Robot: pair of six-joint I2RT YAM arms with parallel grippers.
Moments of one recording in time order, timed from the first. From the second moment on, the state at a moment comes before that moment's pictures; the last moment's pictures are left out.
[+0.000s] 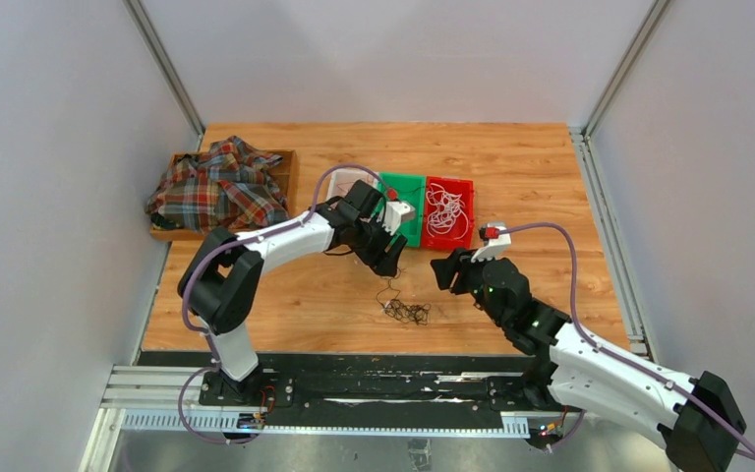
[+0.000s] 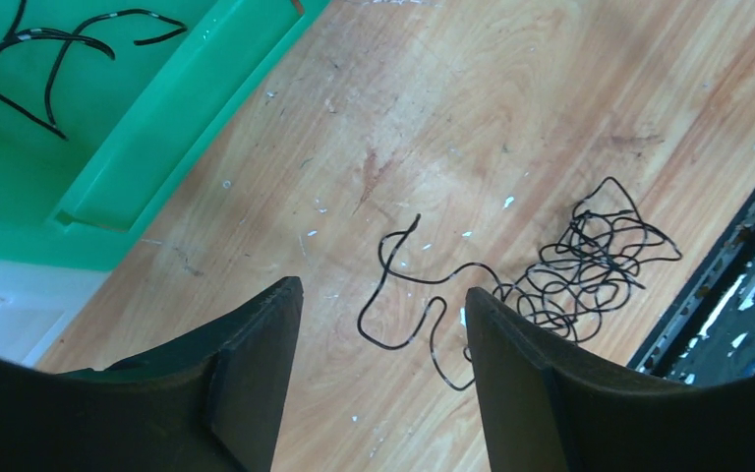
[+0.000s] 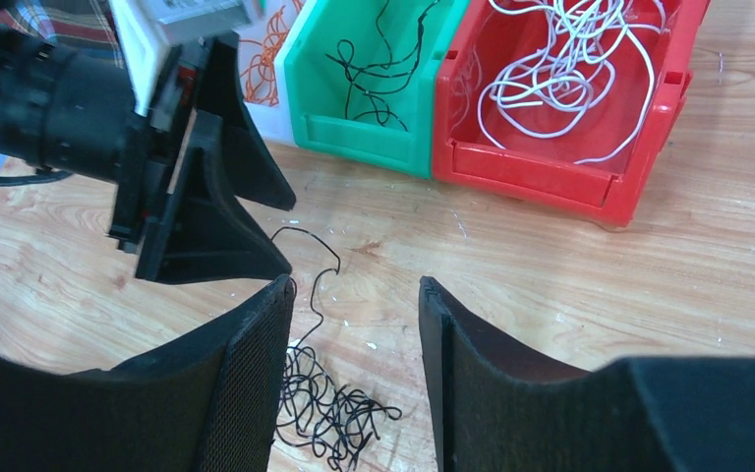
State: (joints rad) left arm -0.66 1.74 1.17 -0.40 0.41 0.09; right arm 0.83 0.78 0.39 0.11 0.35 0.49
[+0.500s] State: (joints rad) left arm -0.67 1.79 1.17 -0.44 0.45 0.16; right arm 0.83 0.75 0.38 0.12 0.35 0.50
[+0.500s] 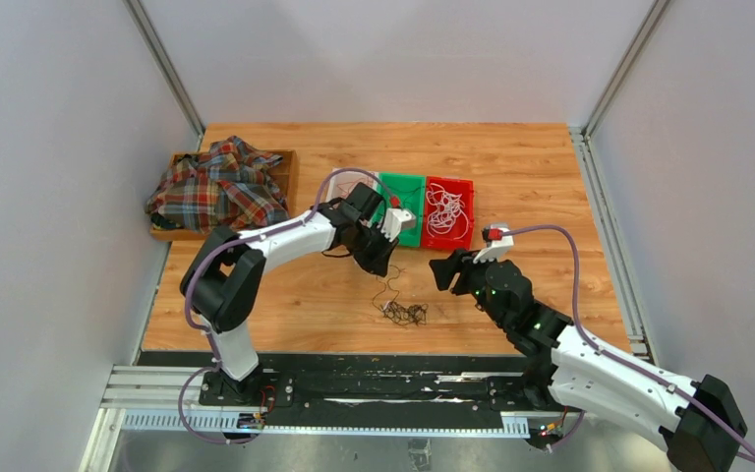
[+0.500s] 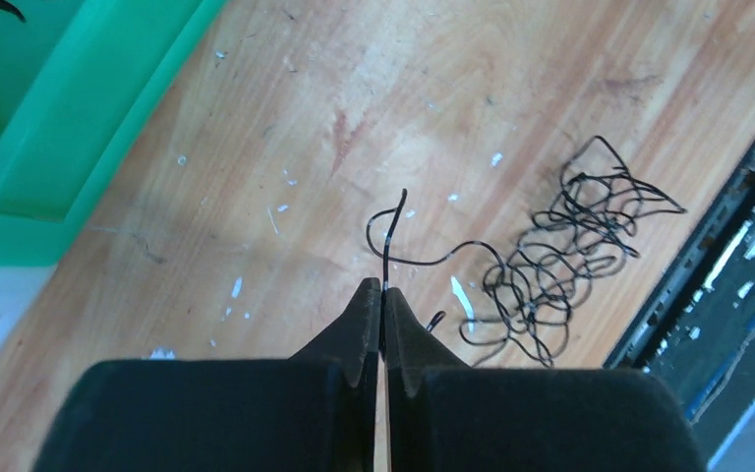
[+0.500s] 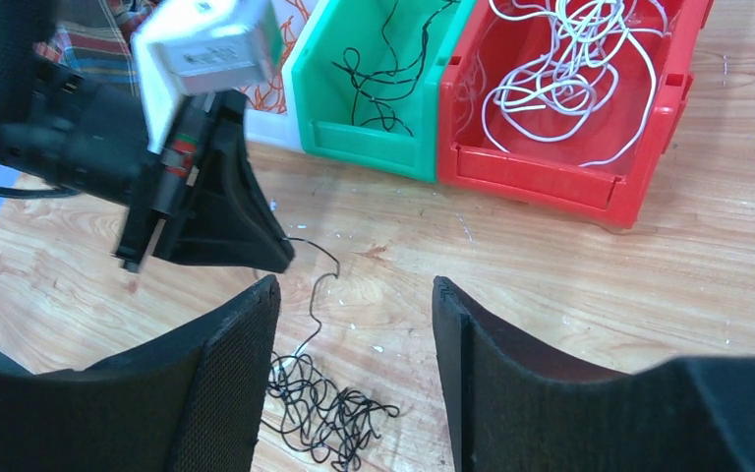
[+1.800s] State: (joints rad) left arm -0.67 1.44 1.40 -0.82 0.50 0.21; right arm 0.88 1.13 0.48 0.49 0.05 0.36
